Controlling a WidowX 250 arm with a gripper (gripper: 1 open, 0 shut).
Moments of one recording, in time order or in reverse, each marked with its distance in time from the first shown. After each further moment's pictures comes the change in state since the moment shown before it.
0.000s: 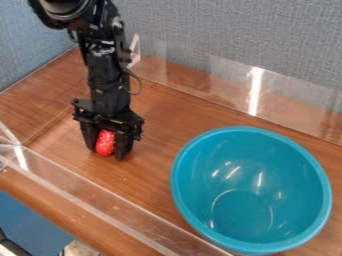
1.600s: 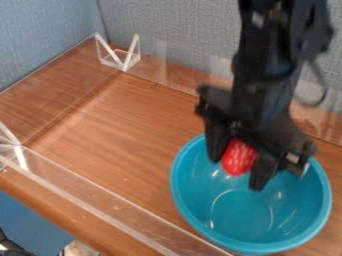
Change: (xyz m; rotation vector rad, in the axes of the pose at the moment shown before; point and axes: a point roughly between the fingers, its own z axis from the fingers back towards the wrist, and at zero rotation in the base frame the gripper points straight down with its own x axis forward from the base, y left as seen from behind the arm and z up) arm -0.059 -0.189 0.097 -0.011 -0.178 -0.302
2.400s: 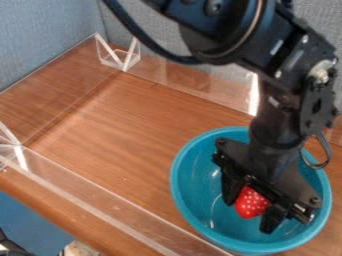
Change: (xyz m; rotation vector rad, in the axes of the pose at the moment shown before) arm 0.005 -0.017 -0.051 -0.009 0.029 -0.023
